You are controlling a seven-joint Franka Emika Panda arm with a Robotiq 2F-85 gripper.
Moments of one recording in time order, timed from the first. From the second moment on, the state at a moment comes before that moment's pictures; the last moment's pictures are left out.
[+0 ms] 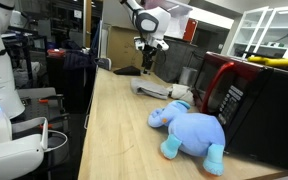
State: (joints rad) arm -0.08 0.39 -0.06 -1.78 0.34 2.18 0.07
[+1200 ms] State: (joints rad) arm -0.07 0.35 -0.05 -2.14 -0.09 2.67 -0.15
